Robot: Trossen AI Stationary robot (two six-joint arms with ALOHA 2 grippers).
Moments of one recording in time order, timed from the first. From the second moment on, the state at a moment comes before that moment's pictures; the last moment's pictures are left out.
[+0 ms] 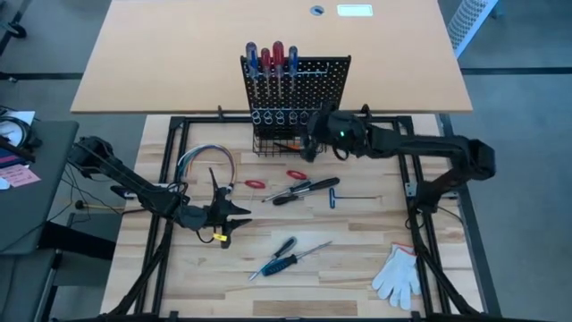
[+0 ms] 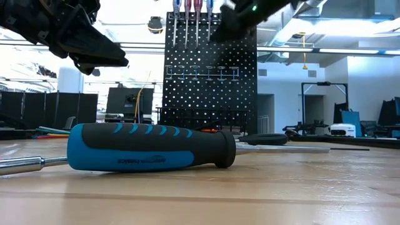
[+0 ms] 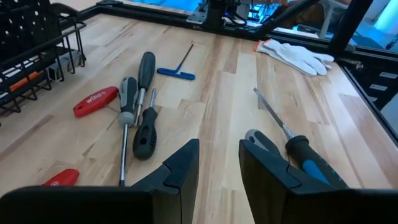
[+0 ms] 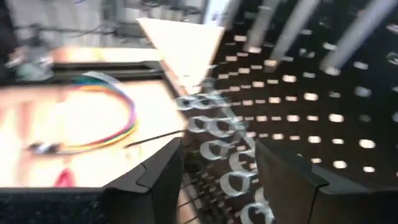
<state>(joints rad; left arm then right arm) -0.49 1.11 0.37 0.41 -0.61 -0.34 -0.23 1.47 1.19 -0.06 0.34 -0.20</state>
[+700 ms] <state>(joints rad) -0.51 1.11 0.37 0.40 -0.62 -0.33 0.39 1.47 0.69 0.31 0.34 0.12</state>
